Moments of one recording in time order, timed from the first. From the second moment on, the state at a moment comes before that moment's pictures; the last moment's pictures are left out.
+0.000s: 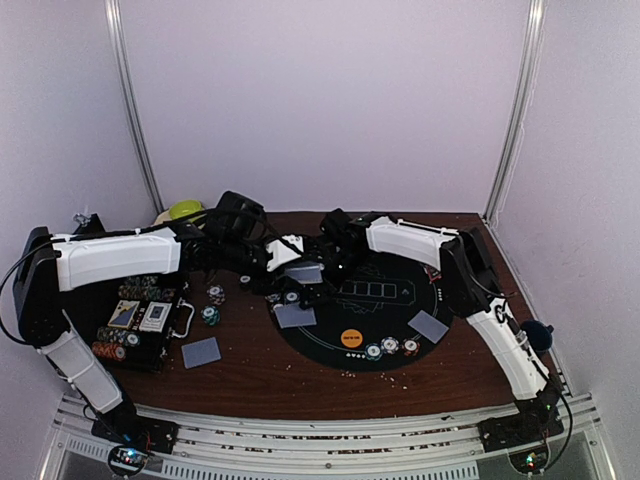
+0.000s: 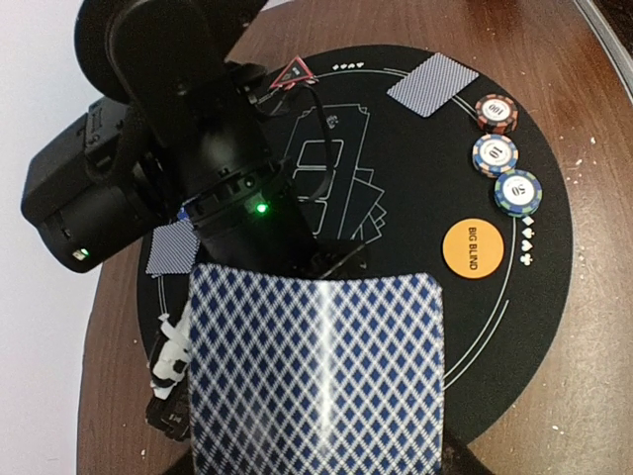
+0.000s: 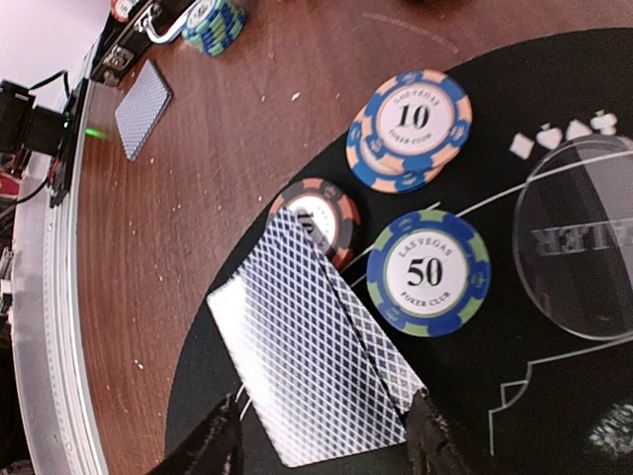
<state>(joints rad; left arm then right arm) -0.76 1.61 1.19 -0.29 0.27 0.73 0.69 2.57 2.27 -0.92 -0.74 -0.31</state>
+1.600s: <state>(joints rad) -0.76 1.61 1.19 -0.29 0.27 0.73 0.70 2.49 2.23 -0.83 -0.57 -0.24</state>
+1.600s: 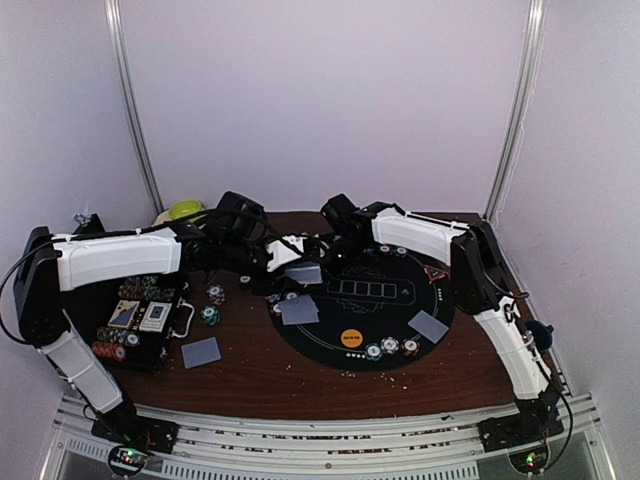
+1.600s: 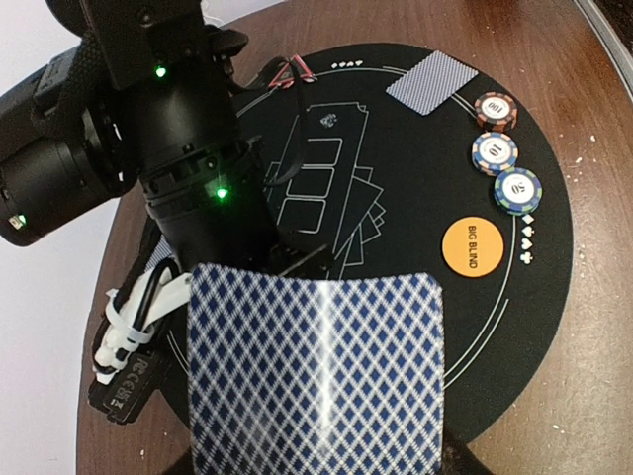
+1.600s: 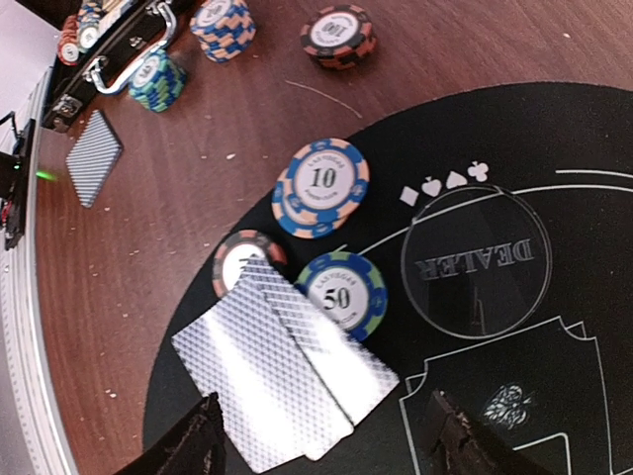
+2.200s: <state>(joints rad) -0.76 1.61 1.19 -0.29 0.27 0.74 0.70 2.55 2.23 -0.80 -0.56 -0.24</state>
